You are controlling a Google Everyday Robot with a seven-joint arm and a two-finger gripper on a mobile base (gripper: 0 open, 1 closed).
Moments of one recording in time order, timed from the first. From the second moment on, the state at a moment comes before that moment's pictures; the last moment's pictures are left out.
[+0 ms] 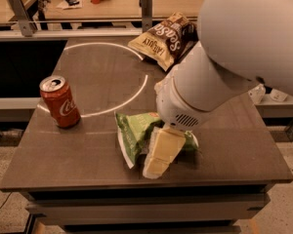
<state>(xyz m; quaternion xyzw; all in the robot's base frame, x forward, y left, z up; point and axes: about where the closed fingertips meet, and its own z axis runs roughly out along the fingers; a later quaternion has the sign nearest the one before) 0.404 -0.021 0.894 -0.65 0.73 0.07 0.22</state>
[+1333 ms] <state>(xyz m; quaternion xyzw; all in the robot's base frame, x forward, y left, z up) 0.427 -0.001 0.854 -0.70 0.67 0.06 0.26</state>
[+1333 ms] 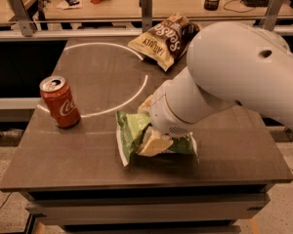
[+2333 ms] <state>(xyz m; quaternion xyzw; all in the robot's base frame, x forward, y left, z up) 0.461 -0.022 0.904 -0.63 0.70 0.13 0.31</state>
